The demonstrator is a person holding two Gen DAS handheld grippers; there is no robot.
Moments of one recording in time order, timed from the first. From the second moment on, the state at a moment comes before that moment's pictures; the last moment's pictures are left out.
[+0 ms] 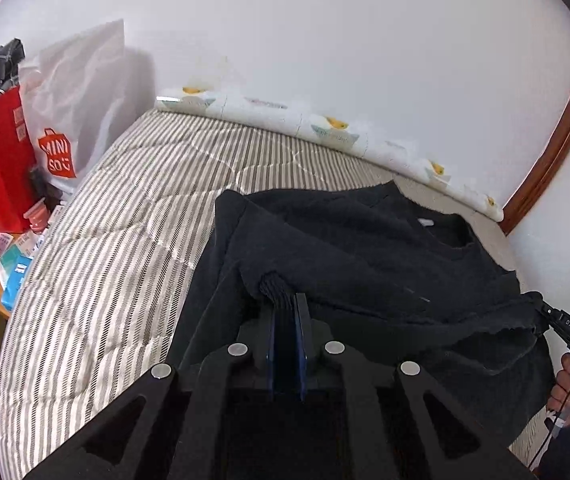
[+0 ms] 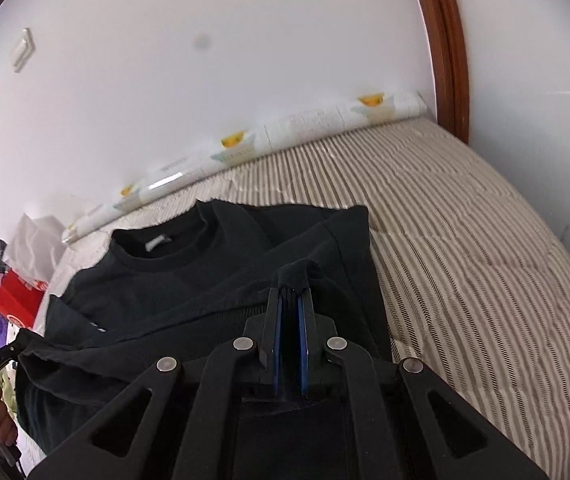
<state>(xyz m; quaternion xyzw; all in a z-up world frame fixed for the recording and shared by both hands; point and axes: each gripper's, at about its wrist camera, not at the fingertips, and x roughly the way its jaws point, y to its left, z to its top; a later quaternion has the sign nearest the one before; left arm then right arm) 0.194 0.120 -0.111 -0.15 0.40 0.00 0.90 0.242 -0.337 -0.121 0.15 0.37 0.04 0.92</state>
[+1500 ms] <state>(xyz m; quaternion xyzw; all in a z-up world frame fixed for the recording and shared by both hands) 0.214 0.076 -0.122 -0.08 0.42 -0.05 0.90 0.245 -0.265 -0.137 0.06 0.43 0.09 0.90</state>
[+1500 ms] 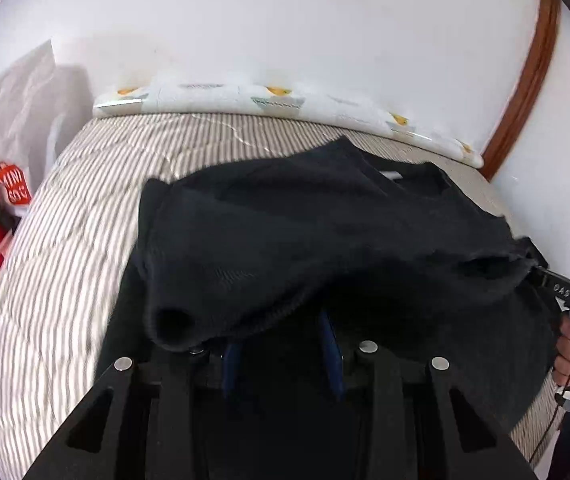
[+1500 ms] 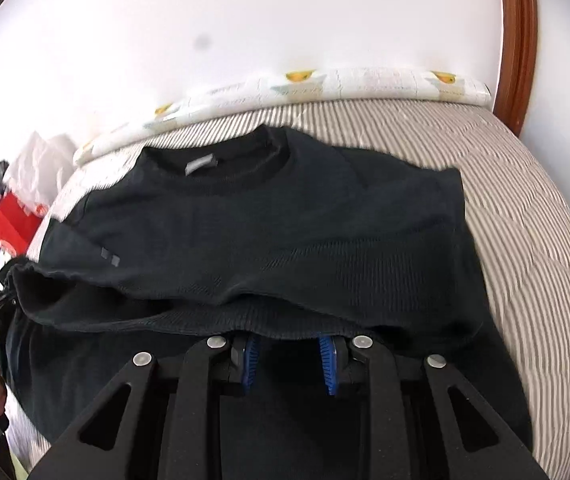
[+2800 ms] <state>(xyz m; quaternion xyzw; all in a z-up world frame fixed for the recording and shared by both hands) 0.241 0.118 -0.104 -0.06 0.36 0.02 0.93 0.308 -0.339 -0.108 0.05 0.36 0.06 0.93</state>
